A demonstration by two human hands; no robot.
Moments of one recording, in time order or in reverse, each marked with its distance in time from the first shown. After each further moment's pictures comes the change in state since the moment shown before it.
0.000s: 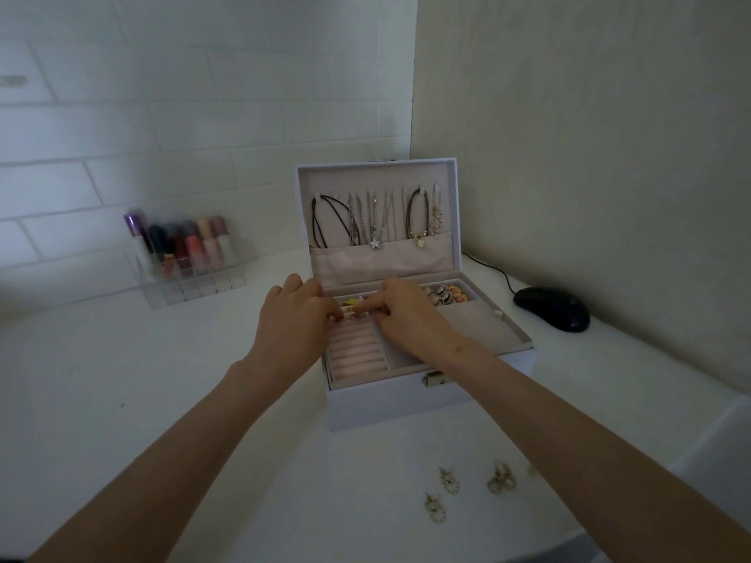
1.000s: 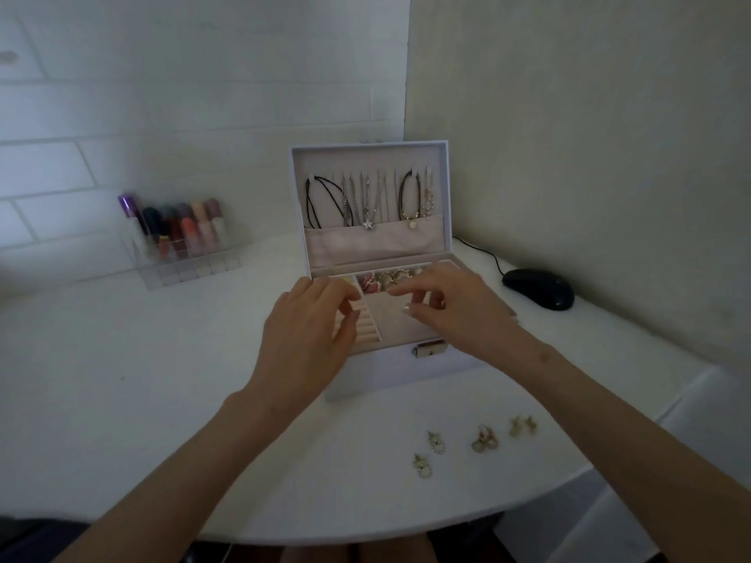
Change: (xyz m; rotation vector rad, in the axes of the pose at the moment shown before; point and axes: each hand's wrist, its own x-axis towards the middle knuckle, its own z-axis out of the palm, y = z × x) left_hand -0.045 0.044 -0.035 -0.310 0.157 -0.039; right_hand -0.065 0.010 -0.040 0.102 0.137 -0.007
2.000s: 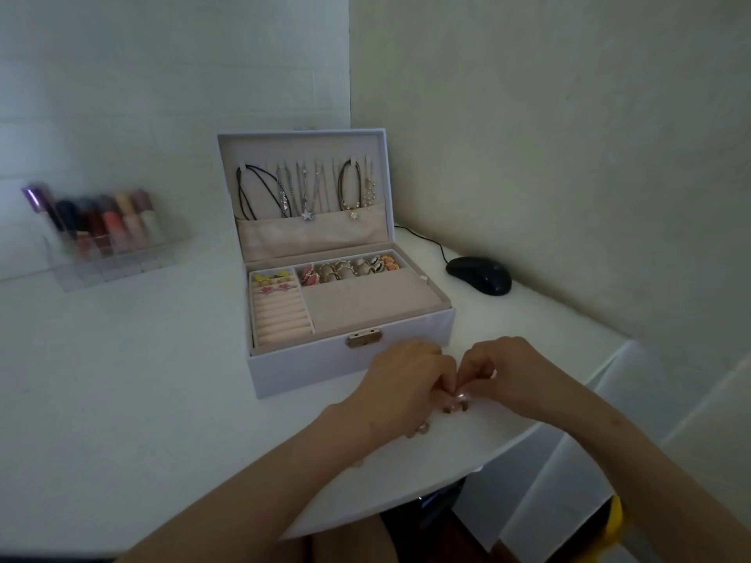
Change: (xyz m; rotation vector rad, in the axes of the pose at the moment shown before) left_hand -0.002 0.119 0.081 -0.259 -0.588 0.252; right_hand -0.100 0.070 -0.046 -0.018 -0.281 0.355
